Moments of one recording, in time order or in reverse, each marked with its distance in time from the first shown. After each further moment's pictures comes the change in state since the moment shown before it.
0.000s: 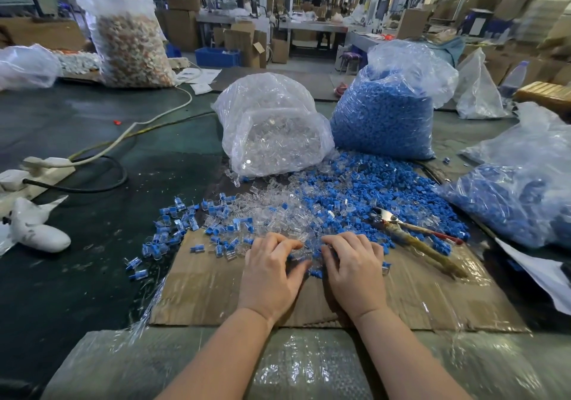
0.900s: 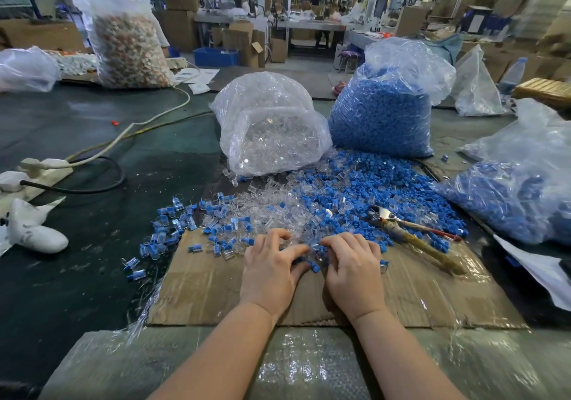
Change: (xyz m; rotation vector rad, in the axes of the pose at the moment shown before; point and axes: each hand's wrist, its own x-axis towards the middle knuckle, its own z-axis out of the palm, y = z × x) left_hand 0.003 -0.002 0.008 0.195 -0.154 -0.003; right_hand -0.003 0.000 -0.001 0.036 0.060 -0.039
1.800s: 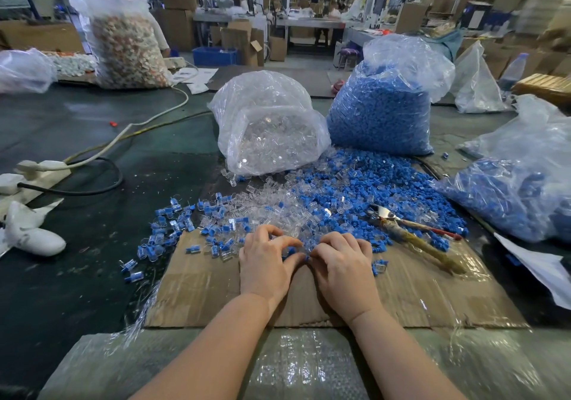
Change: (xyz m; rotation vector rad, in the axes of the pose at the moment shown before) left_hand 0.014 0.001 -0.003 -0.180 0.018 -0.201; right_hand 0.001 -0.001 0.002 -0.054 -0.120 -0.089
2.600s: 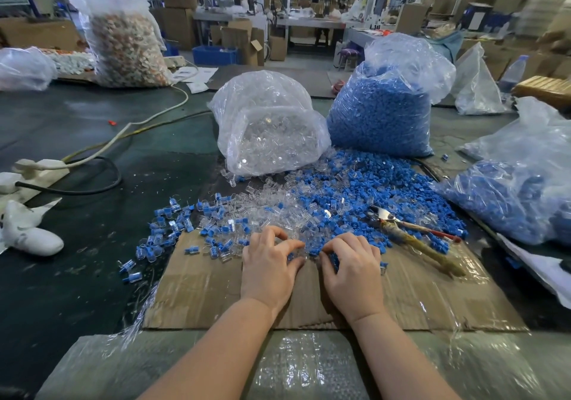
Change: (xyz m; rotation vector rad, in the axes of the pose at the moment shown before) left_hand -0.003 0.000 0.006 0.083 0.011 0.108; right_hand -0.001 0.004 -0.003 0.082 0.080 0.116
